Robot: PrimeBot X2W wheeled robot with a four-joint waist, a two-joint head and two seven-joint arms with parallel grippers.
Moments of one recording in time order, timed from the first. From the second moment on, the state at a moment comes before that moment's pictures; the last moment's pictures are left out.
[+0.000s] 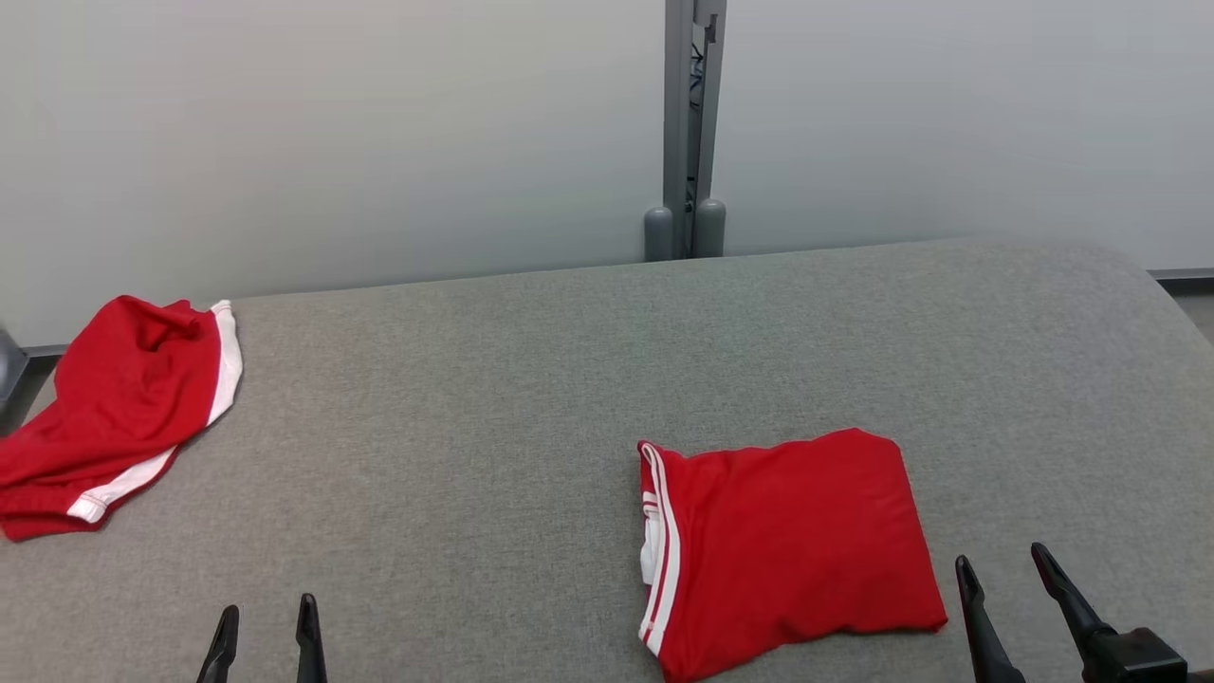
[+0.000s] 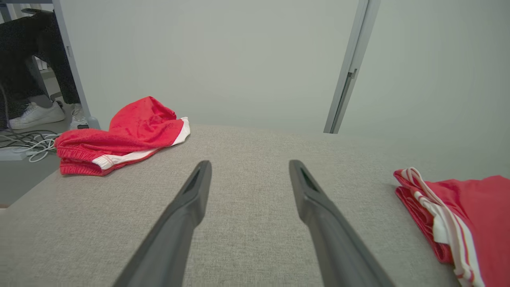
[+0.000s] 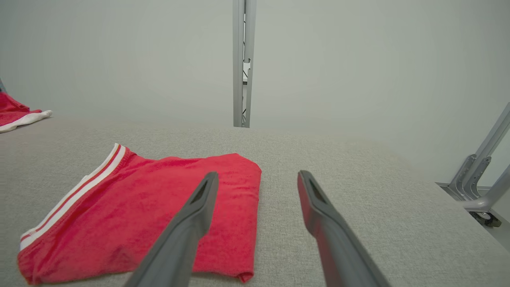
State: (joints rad) left arm 0.25 0.05 0.03 0.10 -0.22 0.04 -0.26; right arm 0.13 -0.09 0.02 0.18 0.05 0.13 -0.26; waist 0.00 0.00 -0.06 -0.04
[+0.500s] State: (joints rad) left arm 0.26 0.05 0.05 0.09 -0.22 0.03 -0.26; right arm 0.13 -0.09 0.02 0.19 0.05 0.13 -0.26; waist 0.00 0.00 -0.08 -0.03
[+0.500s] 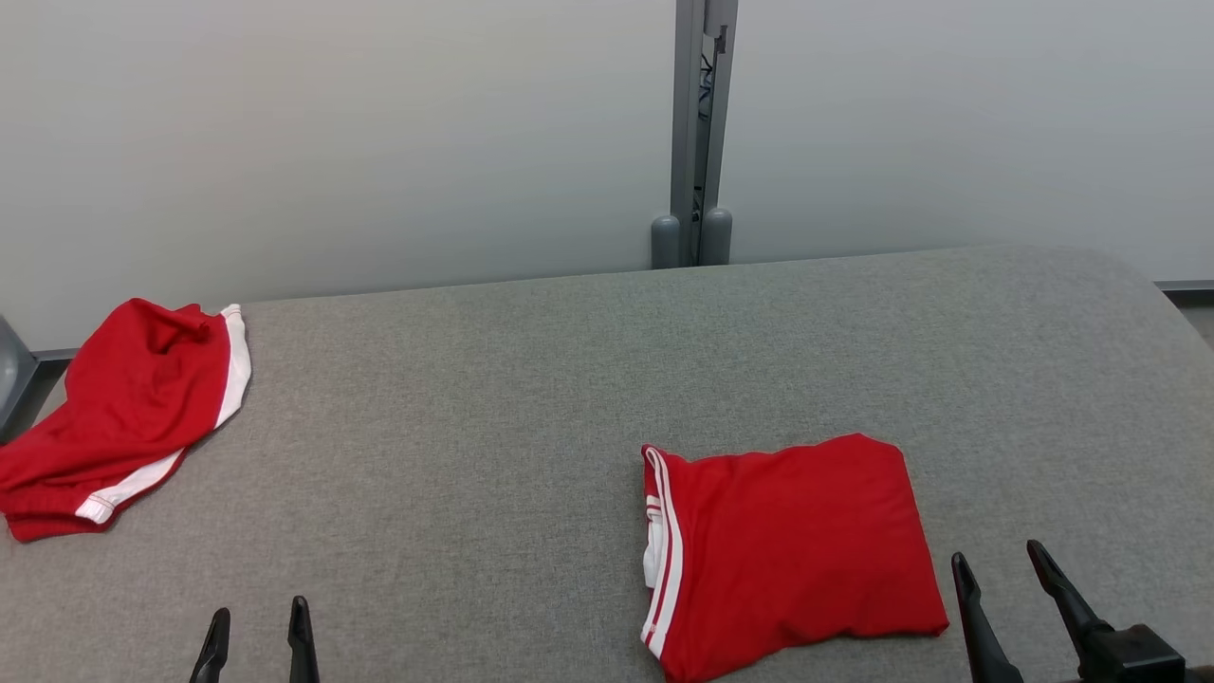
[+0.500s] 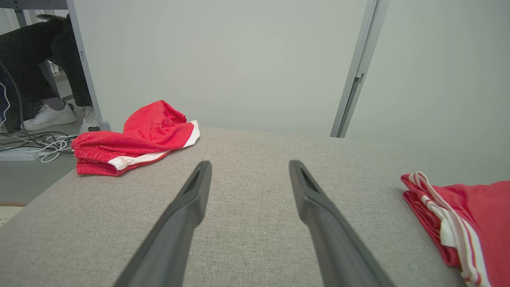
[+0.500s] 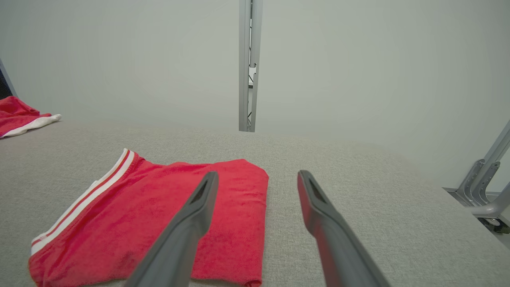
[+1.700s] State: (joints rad) left arm 0.08 0.05 0.05 0.07 -0.19 -0.02 -0.26; right arm -0.42 -0.20 0.15 0.49 0.51 0.13 0.35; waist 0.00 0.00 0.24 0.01
